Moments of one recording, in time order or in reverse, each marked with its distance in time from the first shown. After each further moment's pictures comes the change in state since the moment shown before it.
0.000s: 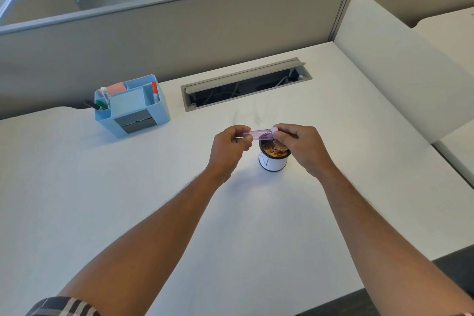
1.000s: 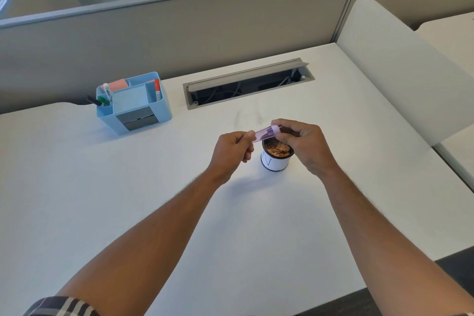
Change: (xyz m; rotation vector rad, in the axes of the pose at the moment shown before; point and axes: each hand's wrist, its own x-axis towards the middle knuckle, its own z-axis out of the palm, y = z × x) left_hand -0.007 0.000 -0.007 0.047 -0.080 0.001; right_hand 0.002 -0.002 0.002 0.023 -0.011 -0.085
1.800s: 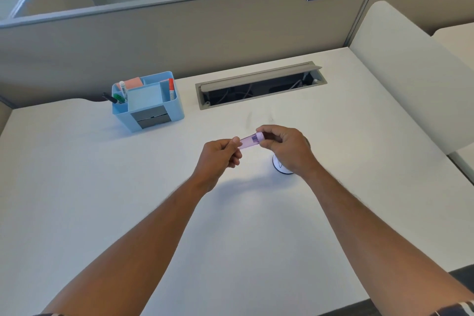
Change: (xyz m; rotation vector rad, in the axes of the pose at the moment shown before) left_hand -0.011 -0.018 -0.058 -0.136 0.029 -0.109; right_hand 0.007 -0.009 0.060 -0.158 -0.147 -0.024
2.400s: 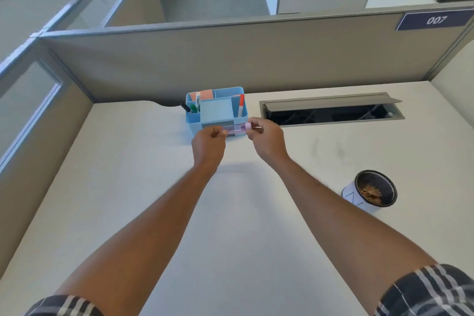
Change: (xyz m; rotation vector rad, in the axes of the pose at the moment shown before) left_hand 0.052 0.029 -0.175 0.285 0.646 0.079; right_hand 0.109 -0.087 0.202 -0.022 0.047 -0.087
